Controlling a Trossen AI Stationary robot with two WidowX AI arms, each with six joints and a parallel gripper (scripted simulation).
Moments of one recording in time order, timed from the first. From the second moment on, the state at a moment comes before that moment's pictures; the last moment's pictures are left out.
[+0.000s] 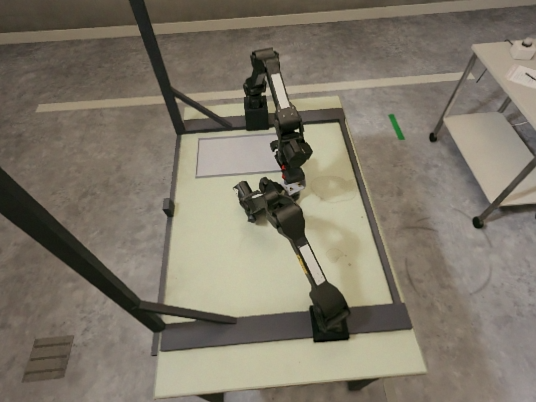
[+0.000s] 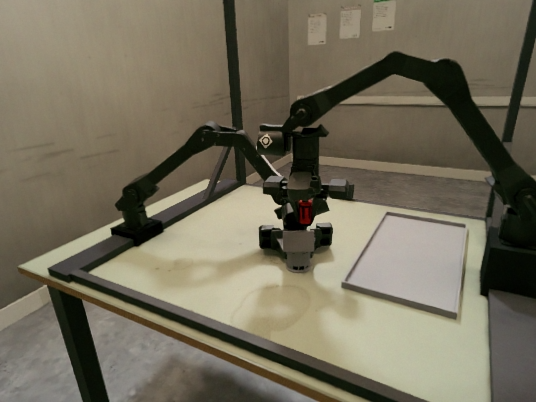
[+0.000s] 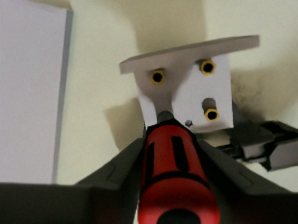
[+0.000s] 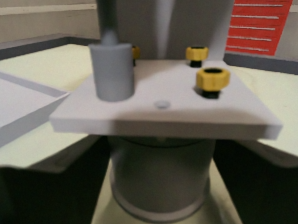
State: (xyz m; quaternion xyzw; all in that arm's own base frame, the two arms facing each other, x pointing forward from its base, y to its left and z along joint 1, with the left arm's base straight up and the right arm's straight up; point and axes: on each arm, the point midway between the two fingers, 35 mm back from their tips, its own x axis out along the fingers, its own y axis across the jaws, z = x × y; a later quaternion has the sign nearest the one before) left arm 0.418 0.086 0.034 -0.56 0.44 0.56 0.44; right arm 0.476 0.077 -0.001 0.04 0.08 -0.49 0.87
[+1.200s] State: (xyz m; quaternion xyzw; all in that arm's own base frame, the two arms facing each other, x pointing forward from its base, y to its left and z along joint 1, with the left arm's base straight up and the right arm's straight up) left arm 0.417 0.086 0.034 -0.65 0.27 0.65 0.27; right arm 0.476 0.077 -0.001 0.04 0.08 -0.49 0.87
